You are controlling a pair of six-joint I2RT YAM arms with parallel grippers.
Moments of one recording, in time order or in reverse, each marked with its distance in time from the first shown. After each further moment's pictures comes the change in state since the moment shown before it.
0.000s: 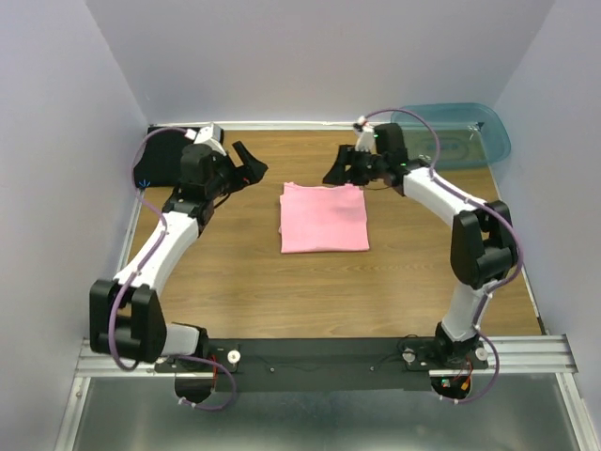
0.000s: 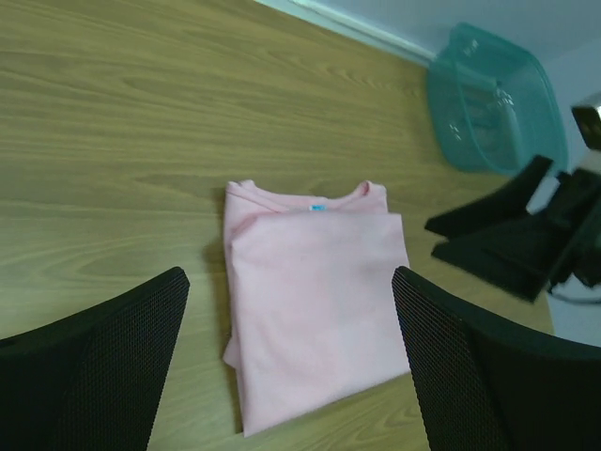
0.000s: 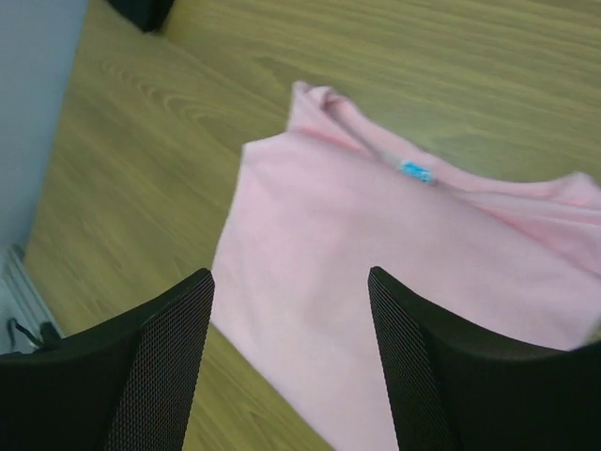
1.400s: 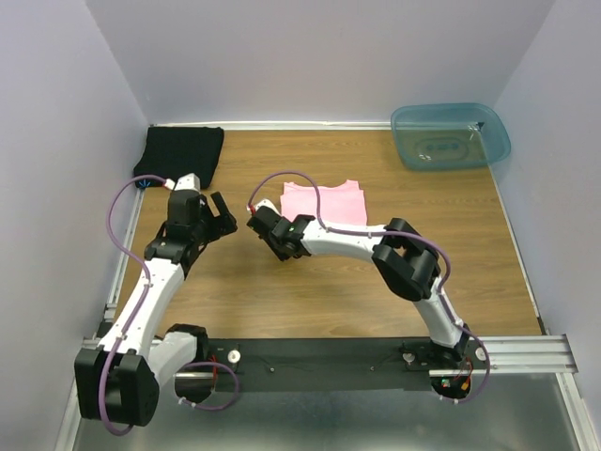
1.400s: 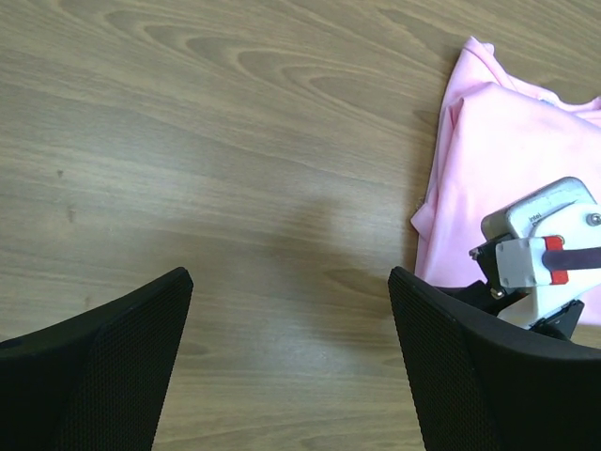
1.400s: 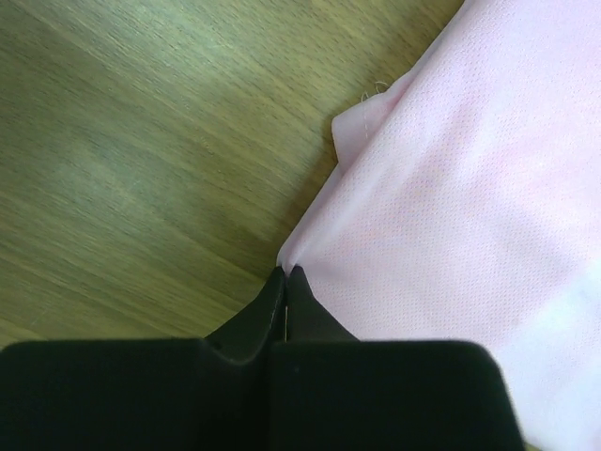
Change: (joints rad) left arm 0.065 -0.395 -0.272 -0.417 -0.280 0.120; right arm 0.734 0.288 0.234 -0.385 0.913 -0.138
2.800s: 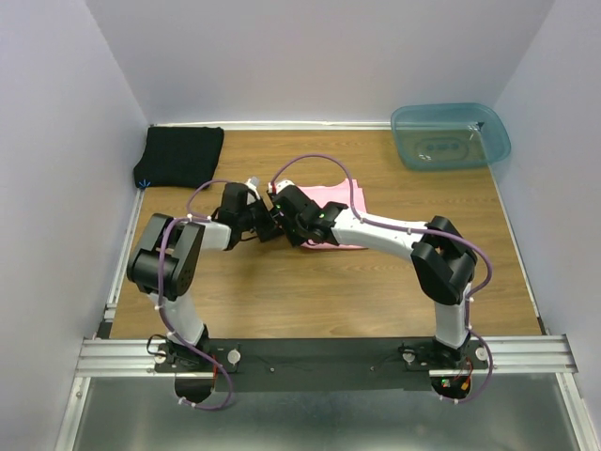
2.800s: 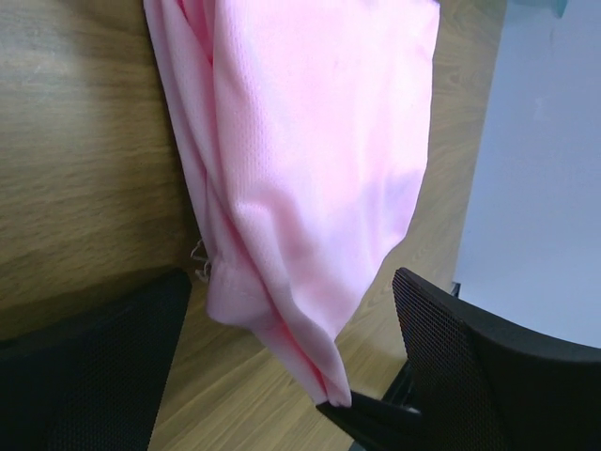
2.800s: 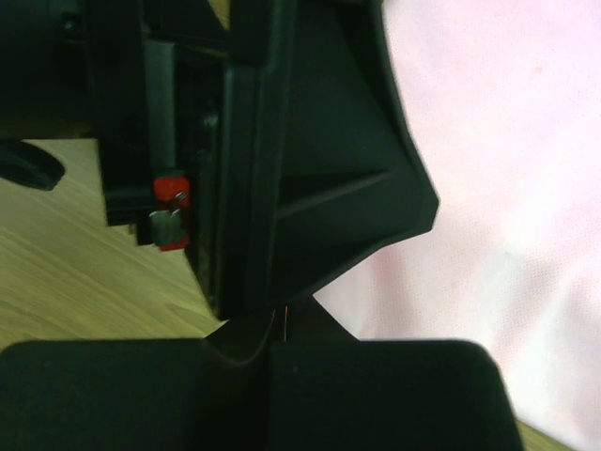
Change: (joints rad) left arm -0.163 0.785 0.027 0.794 0.592 -0.435; right arm -0.088 -0.232 -0.166 0.106 -0.144 0.024
